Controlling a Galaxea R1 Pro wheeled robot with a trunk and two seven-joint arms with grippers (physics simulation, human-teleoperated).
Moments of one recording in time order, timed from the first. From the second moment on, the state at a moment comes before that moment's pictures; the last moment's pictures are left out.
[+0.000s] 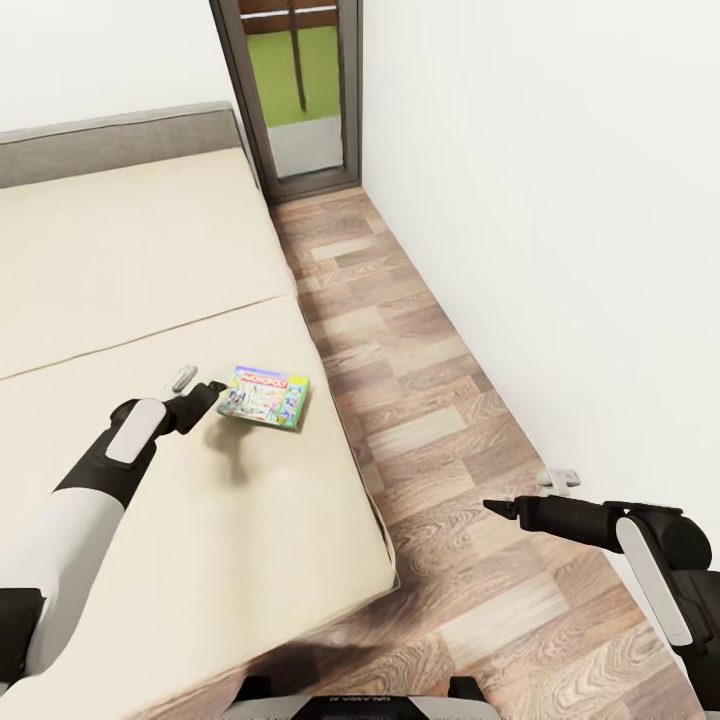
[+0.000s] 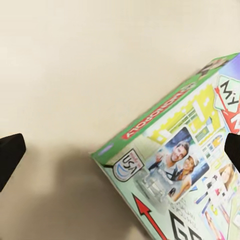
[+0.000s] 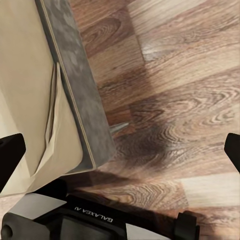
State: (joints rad) left arm -1.02 0.24 -0.07 -0.77 1.10 0.45 0.36; right arm -0.41 -0.32 -0.09 -1.53 -0.33 1.04 0.47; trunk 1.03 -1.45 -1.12
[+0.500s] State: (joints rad) left arm -1.07 0.24 -0.07 -0.69 1.10 0.45 0.36; right arm -0.41 -0.32 -0.09 -1.53 -0.33 1.04 0.47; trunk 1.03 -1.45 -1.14
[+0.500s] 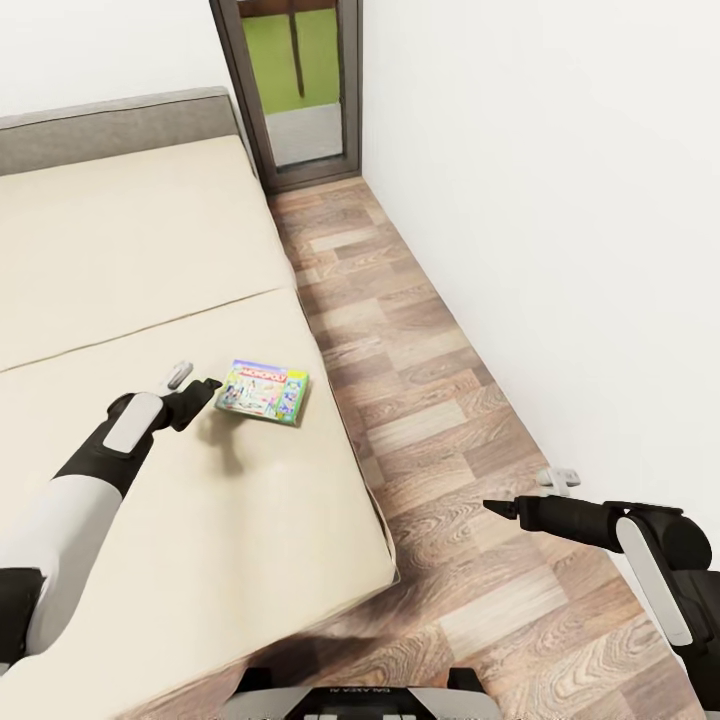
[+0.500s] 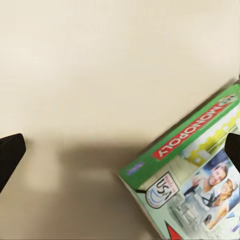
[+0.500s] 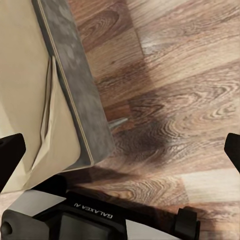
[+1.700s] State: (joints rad) left arm -1.19 0.24 -0.08 -0.54 1.04 0.44 0.35; right arm -0.41 -0.32 -0.09 -1.55 -0.33 1.04 0.47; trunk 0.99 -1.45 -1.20
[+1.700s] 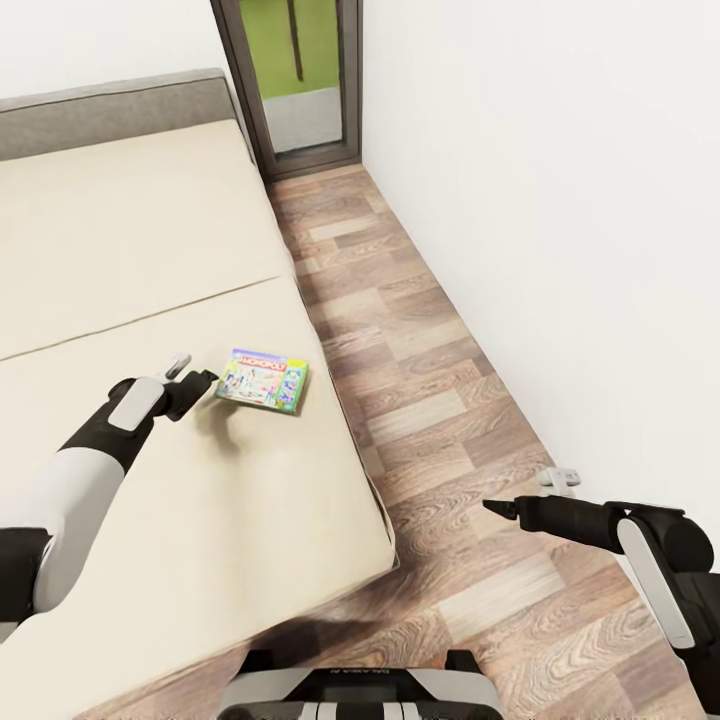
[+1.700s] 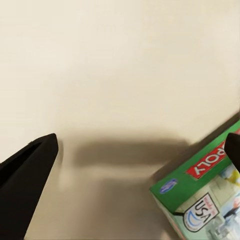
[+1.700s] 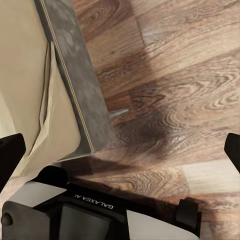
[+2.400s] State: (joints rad) left arm -1.20 0.24 -0.08 -0.54 1.03 0.44 0.35; right arm -0.40 -0.32 -0.09 -1.56 -0.33 1.04 0.47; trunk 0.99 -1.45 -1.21
